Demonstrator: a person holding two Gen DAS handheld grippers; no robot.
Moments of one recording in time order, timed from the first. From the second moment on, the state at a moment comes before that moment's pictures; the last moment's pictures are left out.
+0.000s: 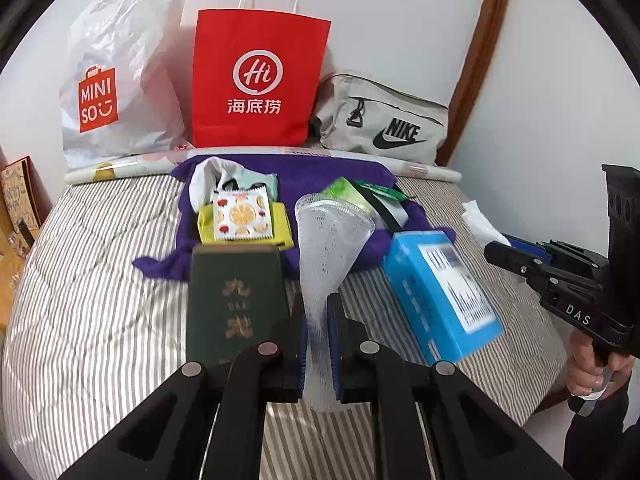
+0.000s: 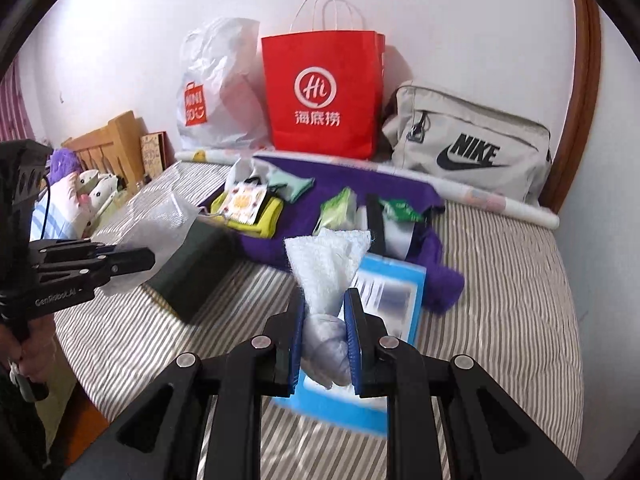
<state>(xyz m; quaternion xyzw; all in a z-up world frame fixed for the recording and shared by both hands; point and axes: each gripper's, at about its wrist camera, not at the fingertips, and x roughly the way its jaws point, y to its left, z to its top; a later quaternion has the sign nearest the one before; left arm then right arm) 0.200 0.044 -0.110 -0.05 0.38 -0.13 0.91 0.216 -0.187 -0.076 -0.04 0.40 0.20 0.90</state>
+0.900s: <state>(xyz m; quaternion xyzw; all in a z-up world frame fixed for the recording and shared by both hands) 0.361 0.053 -0.132 -0.12 0.45 -0.13 0.88 0.380 -0.169 -0.101 -0.02 0.45 0.20 0.87</state>
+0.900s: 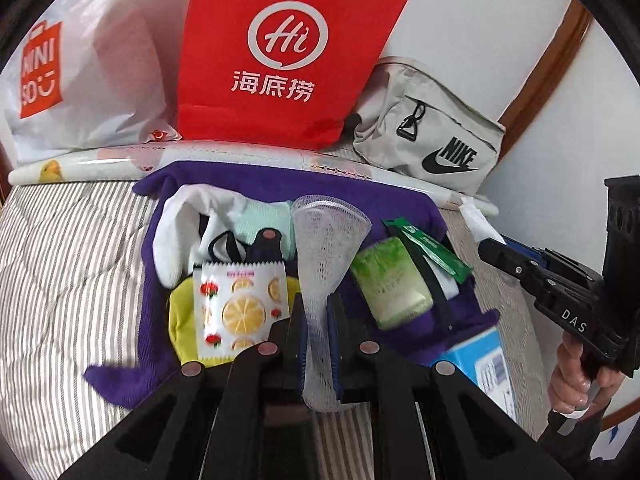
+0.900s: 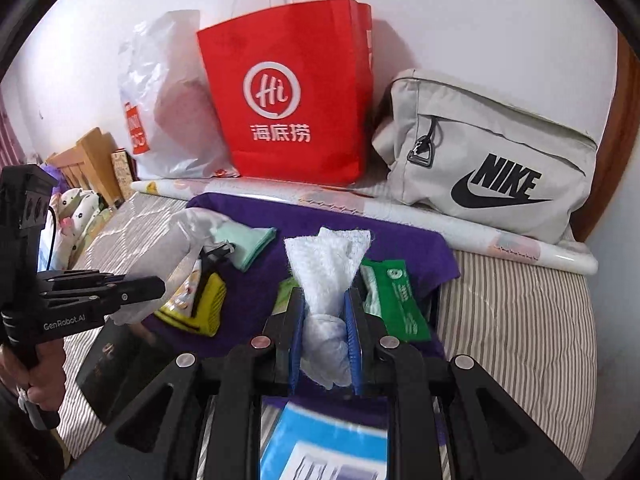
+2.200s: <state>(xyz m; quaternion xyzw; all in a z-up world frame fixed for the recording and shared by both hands) 0.421 0.033 -0.152 -0.09 0.49 -0.13 0.86 0.429 -0.141 -0.141 -0.05 0.50 0.19 0.84</state>
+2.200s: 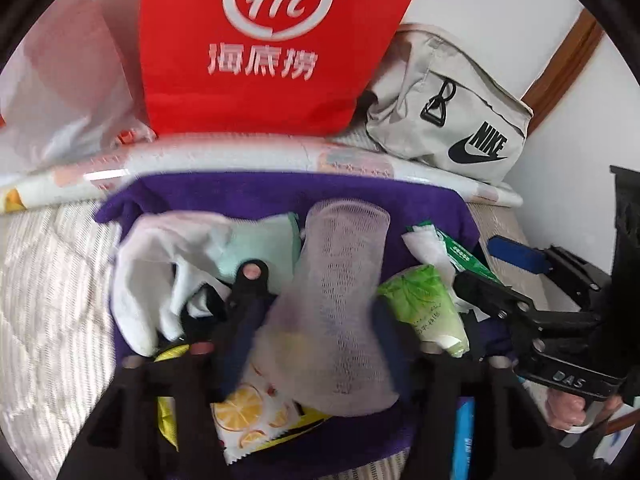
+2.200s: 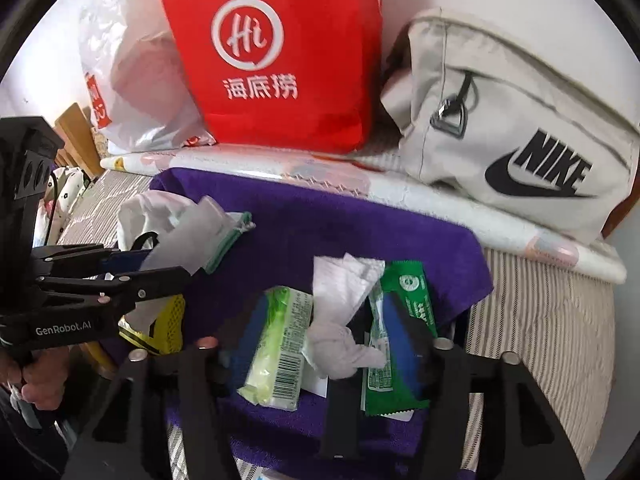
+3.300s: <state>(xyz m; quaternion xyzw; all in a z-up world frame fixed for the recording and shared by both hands) 0.226 0.032 -0.028 -0.07 0.41 -0.10 0.90 0.238 -0.178 0.010 0.01 0.39 0.16 0.91</state>
